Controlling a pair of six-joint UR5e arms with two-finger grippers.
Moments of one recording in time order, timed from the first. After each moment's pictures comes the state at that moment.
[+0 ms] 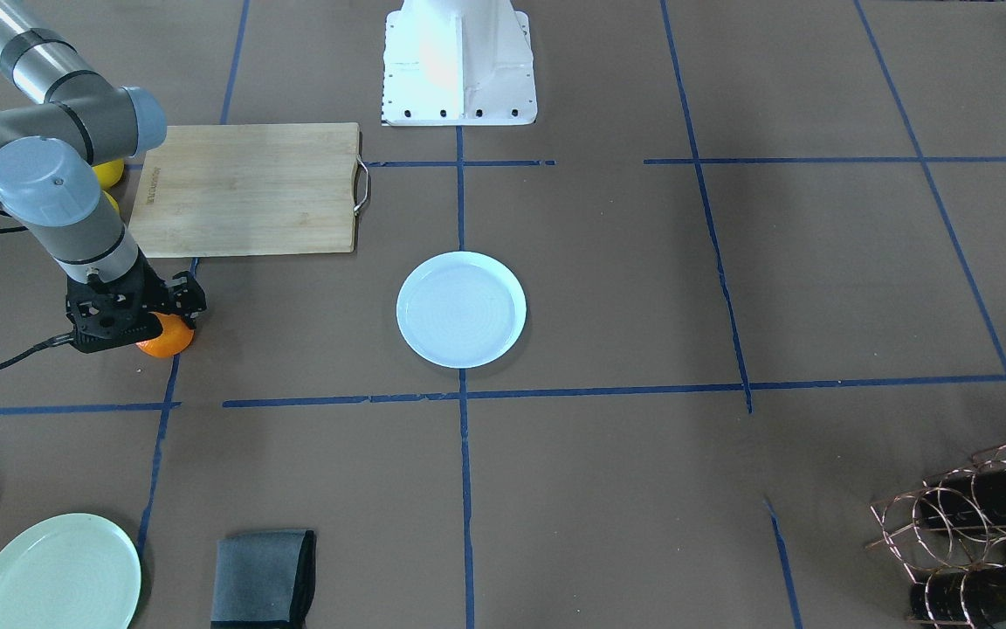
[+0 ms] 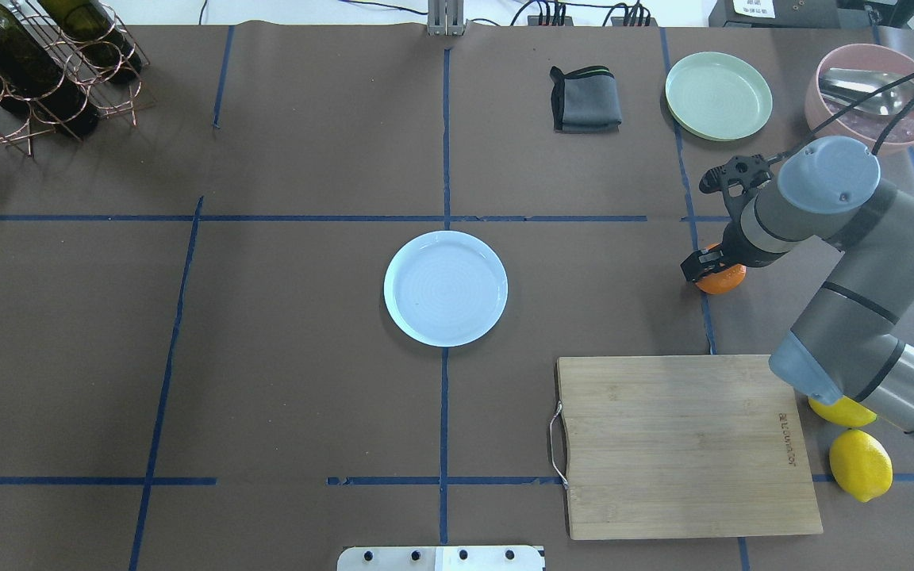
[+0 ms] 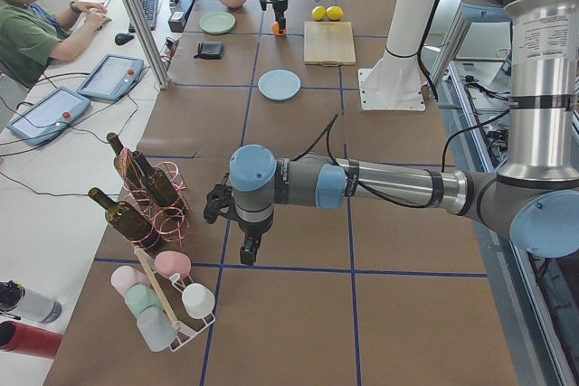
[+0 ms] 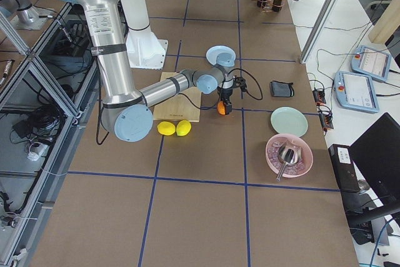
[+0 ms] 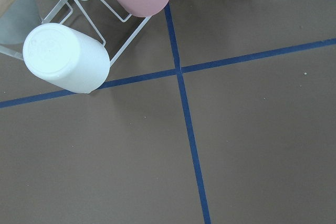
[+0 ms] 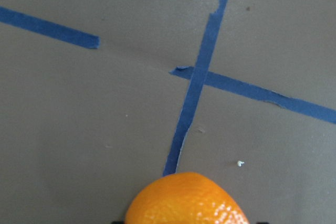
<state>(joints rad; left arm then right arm) -1.60 -1.50 -1.76 -1.53 -2.35 0.16 0.78 -1.35 1.67 -1.32 1.96 0.67</state>
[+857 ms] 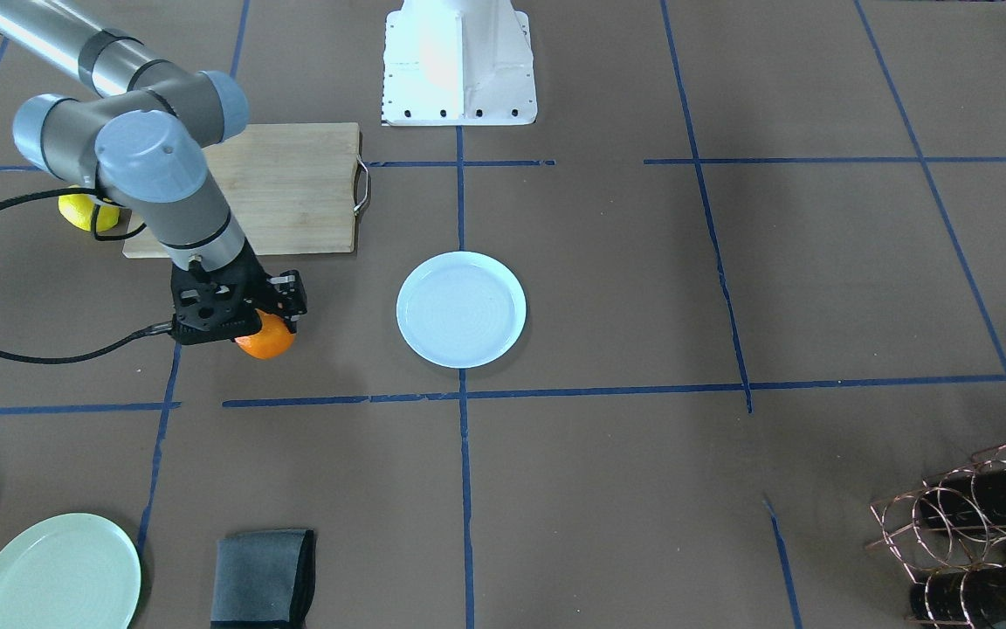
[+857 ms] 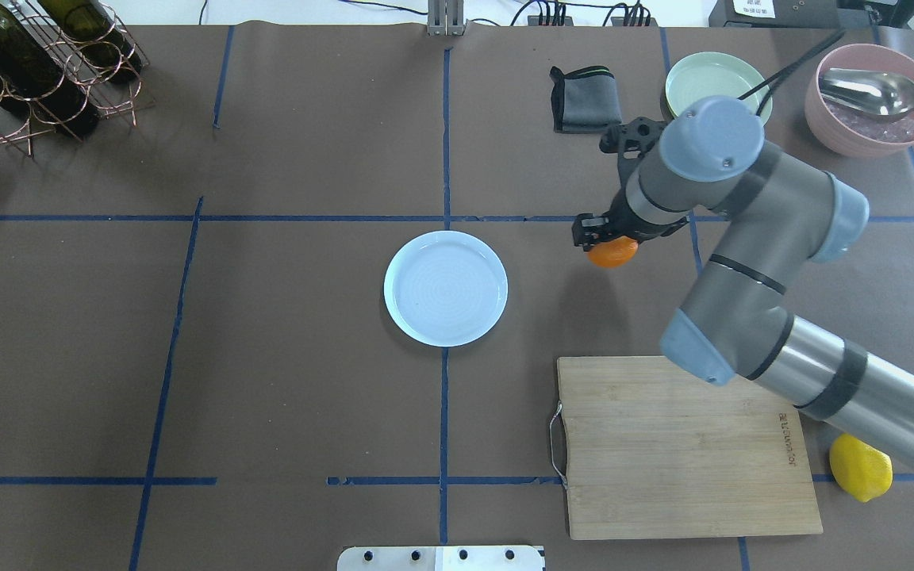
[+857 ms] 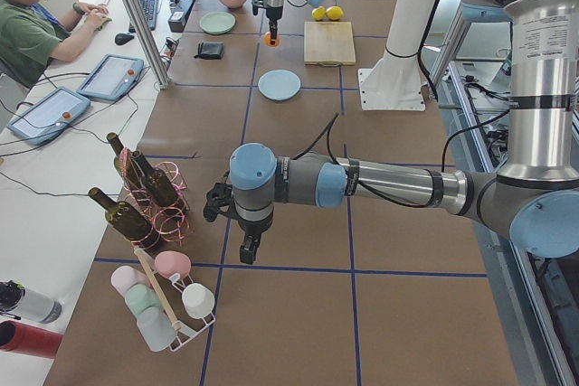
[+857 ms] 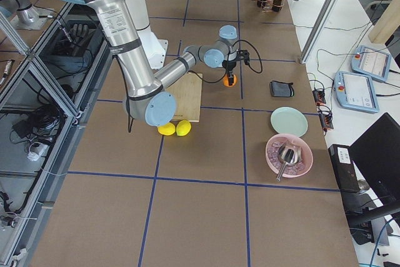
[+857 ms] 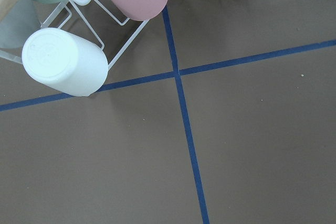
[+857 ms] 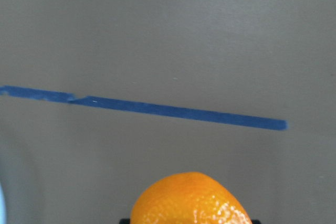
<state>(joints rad) -1.61 -1.50 -1.77 -1.53 -2.35 0.16 0.70 -1.05 1.66 -1.44 1.92 0.98</state>
